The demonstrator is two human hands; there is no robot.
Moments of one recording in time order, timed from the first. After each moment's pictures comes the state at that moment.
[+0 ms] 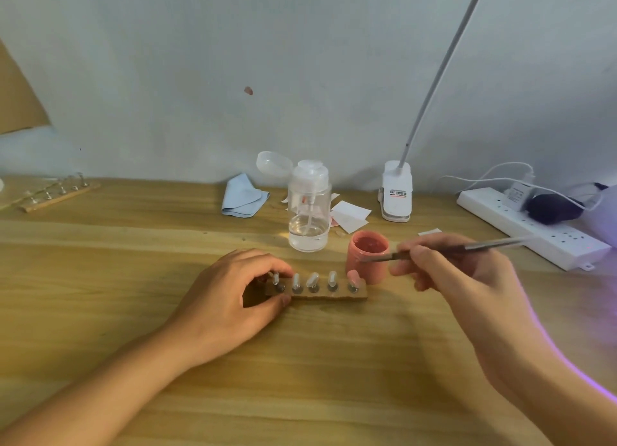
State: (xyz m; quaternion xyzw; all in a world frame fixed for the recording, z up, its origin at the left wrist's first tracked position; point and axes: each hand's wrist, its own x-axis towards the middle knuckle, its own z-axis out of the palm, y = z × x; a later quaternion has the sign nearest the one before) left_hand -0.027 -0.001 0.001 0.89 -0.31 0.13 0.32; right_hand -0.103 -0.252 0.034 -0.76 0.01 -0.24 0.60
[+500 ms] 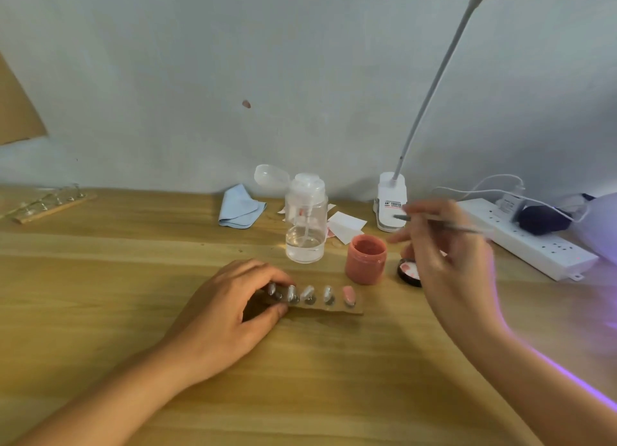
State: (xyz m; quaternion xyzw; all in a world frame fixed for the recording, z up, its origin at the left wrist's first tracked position) left_hand -0.028 -0.001 0.000 0.89 -0.32 0.14 0.31; right_hand -0.069 -0.251 0.042 -0.80 0.01 -0.38 0.47
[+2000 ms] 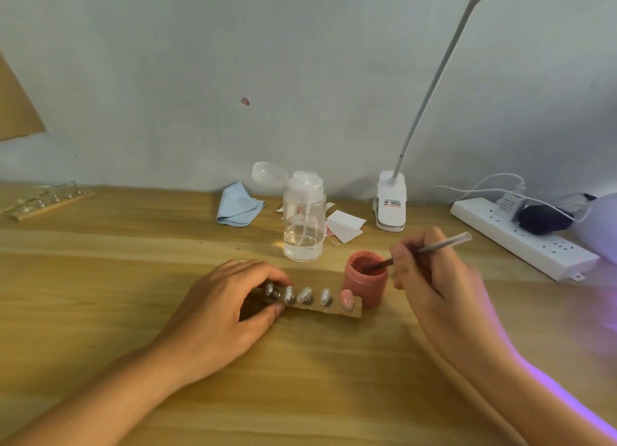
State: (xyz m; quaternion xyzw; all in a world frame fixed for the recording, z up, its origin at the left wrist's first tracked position) left_hand -0.028 0.000 -0.002 0.89 -0.32 0.16 0.29; right_hand -0.091 -0.250 0.032 -0.88 -0.01 -0.29 0.38
